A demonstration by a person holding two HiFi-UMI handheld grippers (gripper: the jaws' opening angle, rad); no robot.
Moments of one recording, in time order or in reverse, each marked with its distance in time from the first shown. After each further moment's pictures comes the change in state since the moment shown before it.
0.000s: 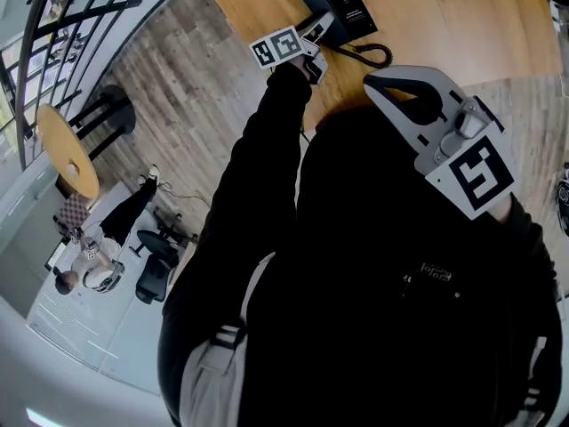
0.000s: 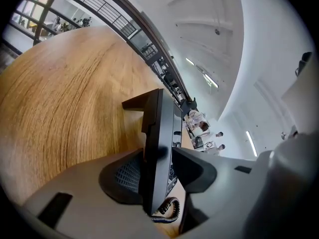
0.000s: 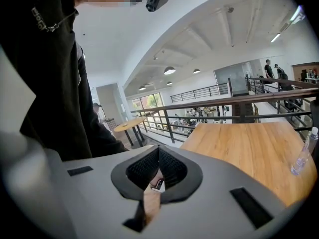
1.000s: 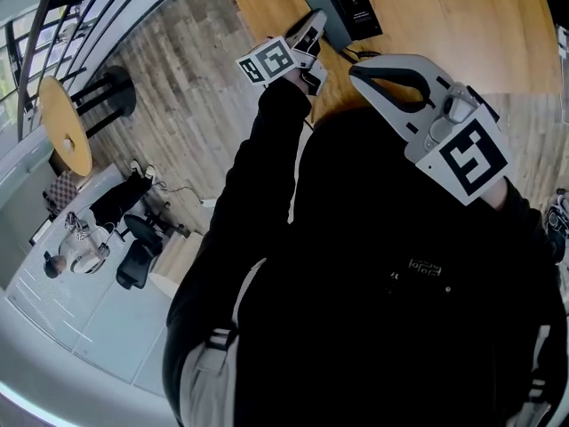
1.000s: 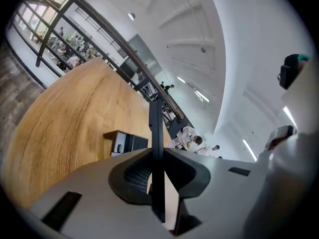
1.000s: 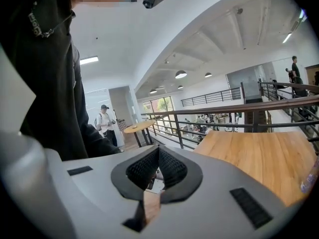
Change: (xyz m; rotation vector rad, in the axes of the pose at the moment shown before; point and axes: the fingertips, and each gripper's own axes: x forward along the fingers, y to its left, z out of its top) left arm -0.065 -0.098 0.029 0.049 -0.230 -0.032; right arm -0.015 0.017 0.014 -0.080 -0.049 0.120
